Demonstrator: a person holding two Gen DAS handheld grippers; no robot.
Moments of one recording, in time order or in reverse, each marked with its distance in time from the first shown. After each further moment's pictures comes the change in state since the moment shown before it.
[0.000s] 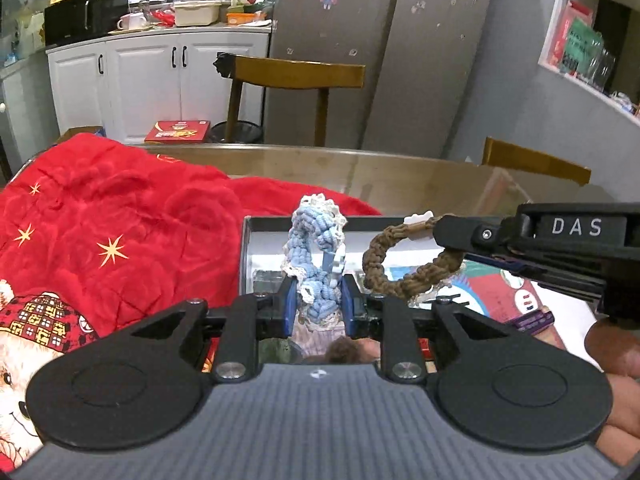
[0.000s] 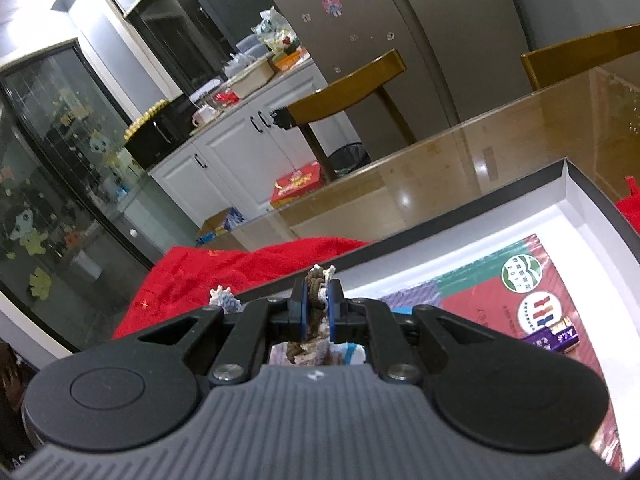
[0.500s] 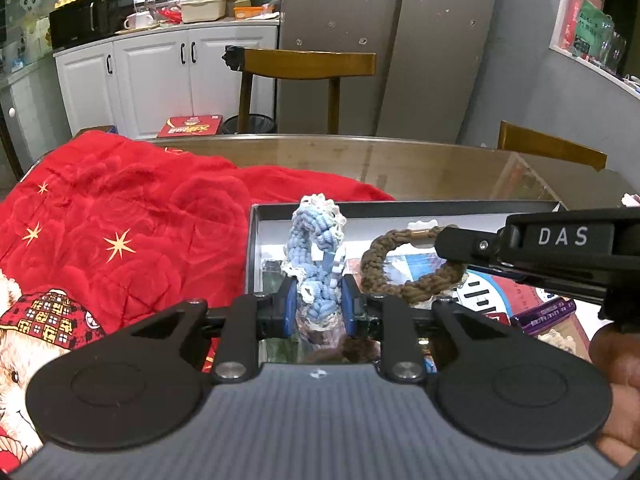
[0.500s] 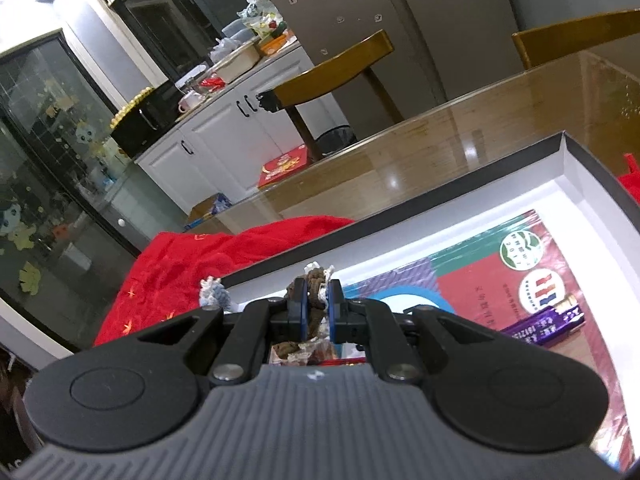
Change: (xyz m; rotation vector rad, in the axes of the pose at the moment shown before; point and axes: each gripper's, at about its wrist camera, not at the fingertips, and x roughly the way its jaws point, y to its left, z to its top) left arm 0.006 -0.003 -0.003 0.019 0.027 0.050; right arm 0.011 -0.002 -0.003 0.027 0.047 -0.021
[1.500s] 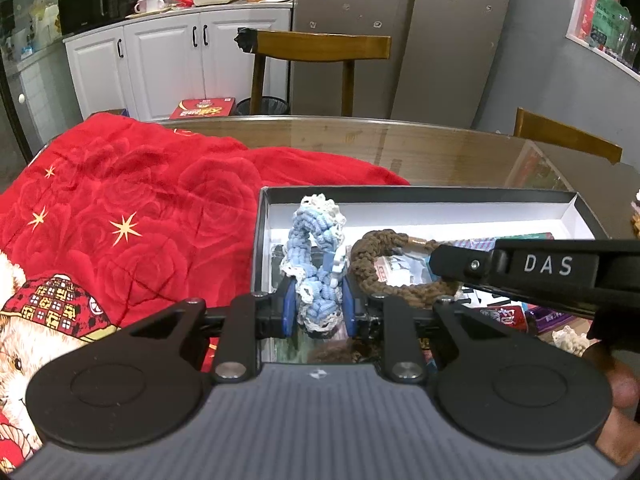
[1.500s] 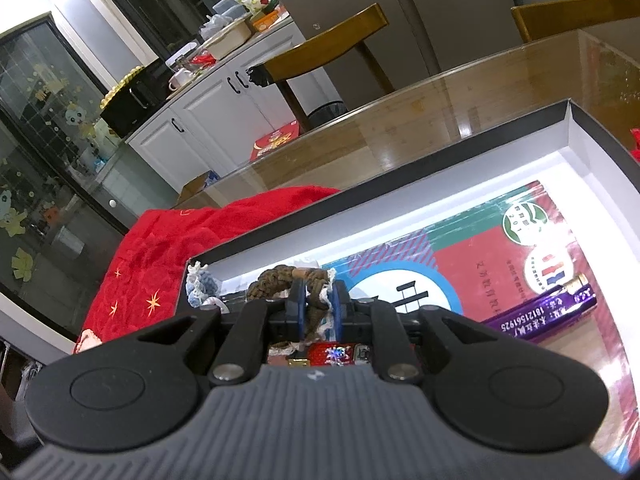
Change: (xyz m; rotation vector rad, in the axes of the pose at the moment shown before) left arm 0.006 0.000 0.000 -0.022 0.054 0.038; right arm 0.018 -0.004 -0.004 0.000 0.075 -0.028
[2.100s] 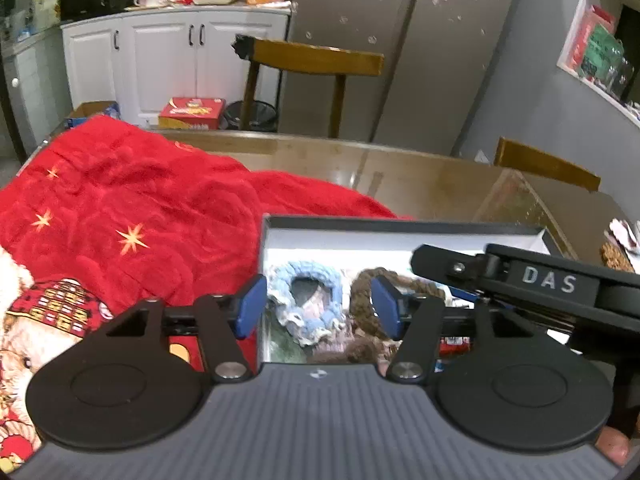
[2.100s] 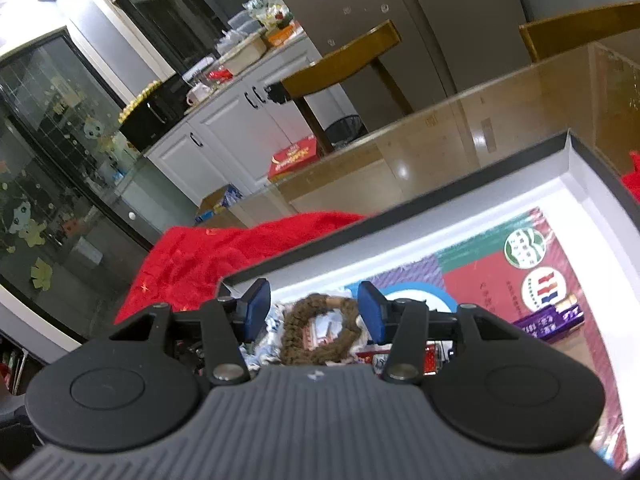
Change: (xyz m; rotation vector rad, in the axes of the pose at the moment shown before) left arm -0.034 0.011 0.017 -0.060 -0.025 -0.063; right arm -0.029 0.005 0.013 0.004 -0.043 0.061
